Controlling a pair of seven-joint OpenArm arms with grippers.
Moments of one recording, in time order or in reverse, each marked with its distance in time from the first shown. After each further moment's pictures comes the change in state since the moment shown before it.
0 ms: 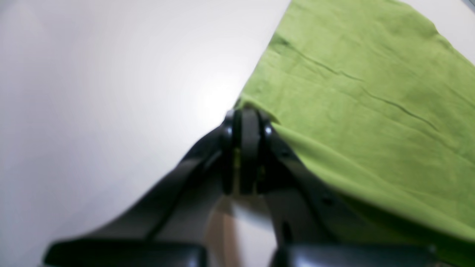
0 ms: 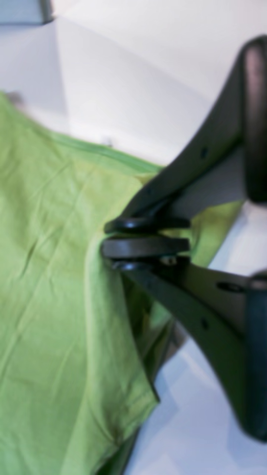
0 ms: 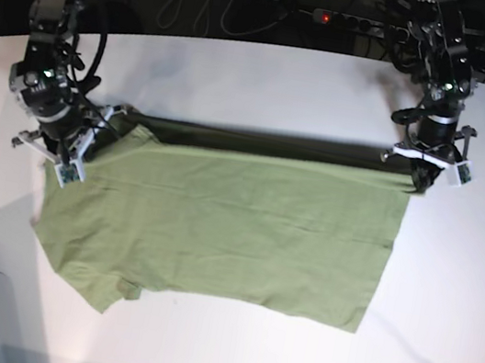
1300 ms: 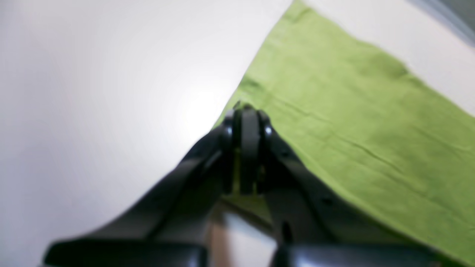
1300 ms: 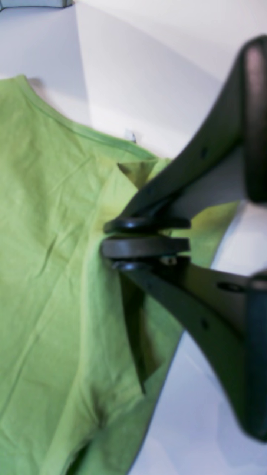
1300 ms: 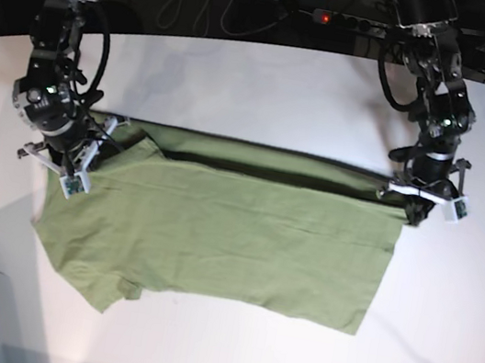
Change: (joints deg) left arm -10.3 0.0 -0.1 -4.1 0.1 0.2 4.2; right arm 3.4 -0.1 -1.6 -4.6 0.1 0.0 0.0
